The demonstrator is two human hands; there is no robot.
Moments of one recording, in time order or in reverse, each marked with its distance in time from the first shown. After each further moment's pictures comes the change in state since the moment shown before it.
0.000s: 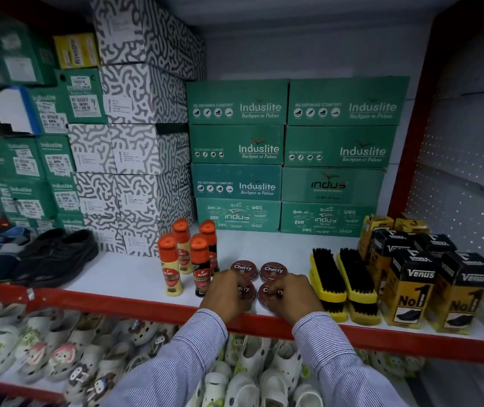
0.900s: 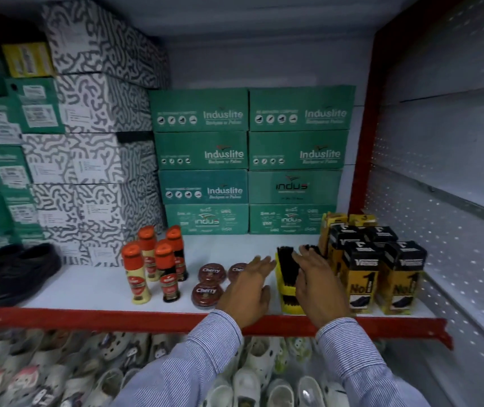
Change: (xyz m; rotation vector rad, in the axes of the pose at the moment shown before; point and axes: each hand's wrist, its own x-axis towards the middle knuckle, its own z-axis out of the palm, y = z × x) left_hand 0.003 0.093 0.035 0.023 -0.068 0.326; right_hand -0.042 0.061 -0.083 -0.124 0.360 -0.161
